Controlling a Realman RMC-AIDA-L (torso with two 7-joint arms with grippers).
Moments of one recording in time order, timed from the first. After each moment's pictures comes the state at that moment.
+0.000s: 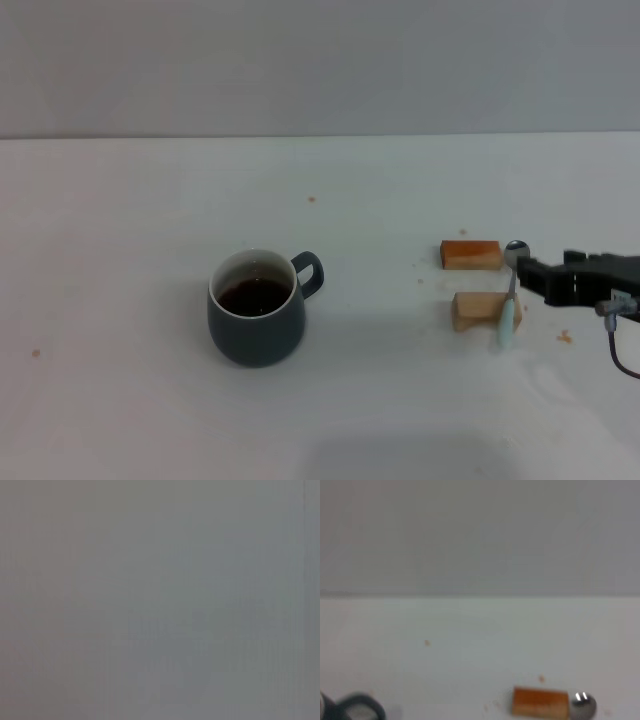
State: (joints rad) left arm -0.19 -1.90 -1.49 -0.31 2.80 1.03 -0.30; right arm -0.10 2.07 1.24 2.03 -2.92 1.03 0.17
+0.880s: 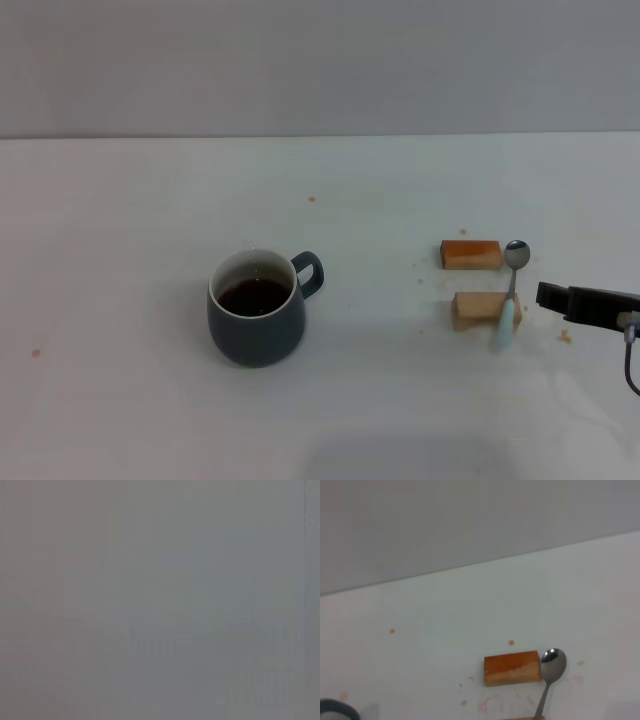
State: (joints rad) left arm -0.15 -1.88 -1.49 -0.37 2.80 1.04 -0.31; right arm -0.15 2.07 1.31 1.95 -2.82 0.98 0.27
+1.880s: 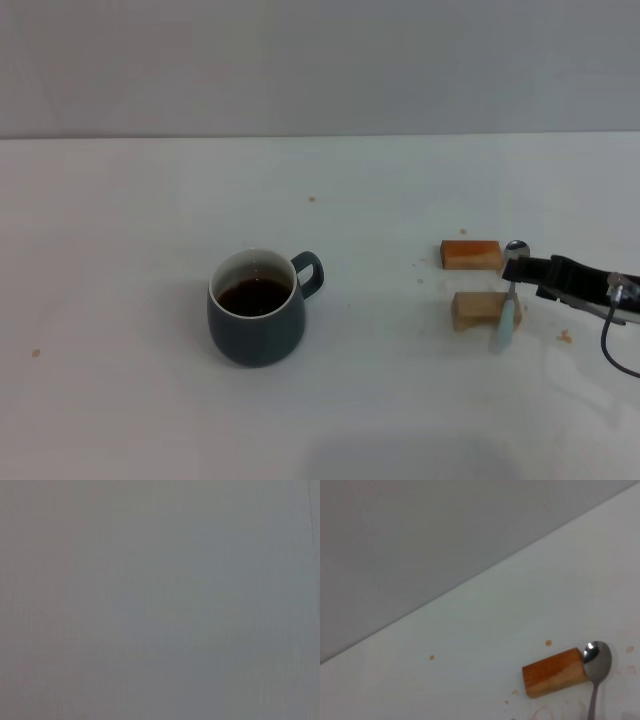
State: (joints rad) left arm -0.17 -1.83 -1.48 -0.34 2.80 1.06 -0.30; right arm -0.03 2.07 1.50 1.68 -2.39 0.90 0.17
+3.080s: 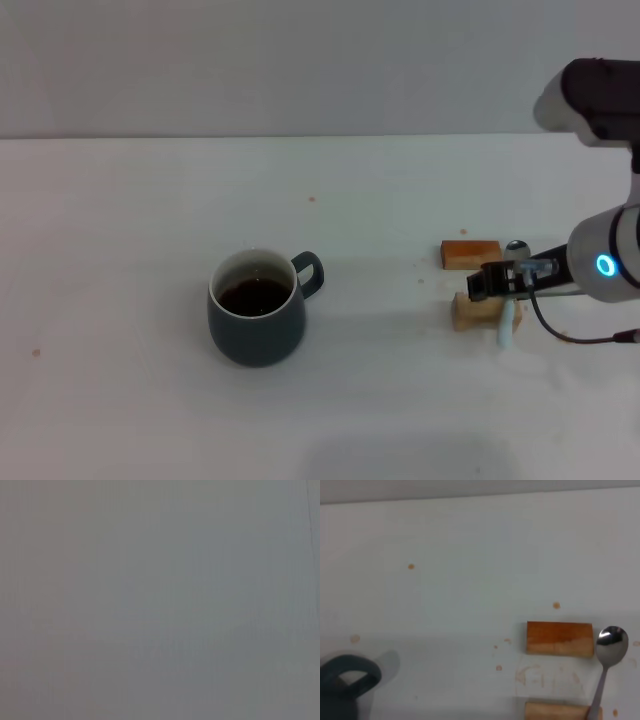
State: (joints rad) left arm -0.17 -1.84 -1.49 -0.33 2.80 1.08 -0.30; right arm 0.43 2.08 1.37 1.71 -2.84 1.44 0.44
